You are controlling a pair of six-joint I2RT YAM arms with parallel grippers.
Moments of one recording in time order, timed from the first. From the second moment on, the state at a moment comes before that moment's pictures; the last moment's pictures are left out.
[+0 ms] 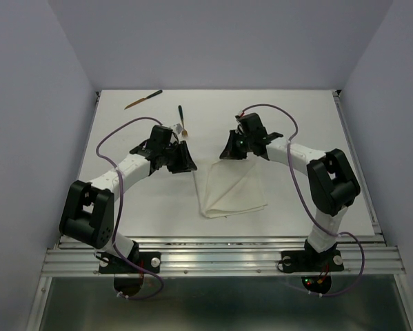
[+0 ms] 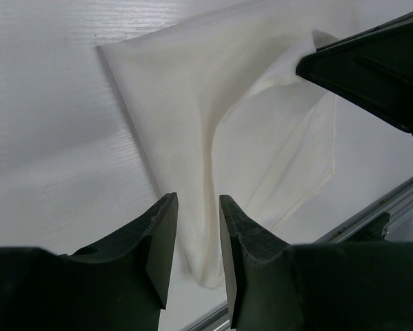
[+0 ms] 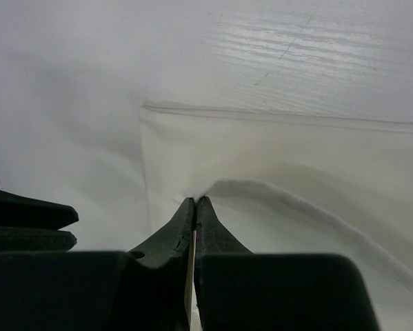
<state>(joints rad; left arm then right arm) -0.40 1.49 0.94 -0.31 0.34 -0.57 0.51 1.84 1.24 -0.18 -0.31 0.65</state>
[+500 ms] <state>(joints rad) -0.40 1.49 0.95 -0.32 0.34 -0.61 0.52 1.92 1.37 -0.31 -0.36 0.51</state>
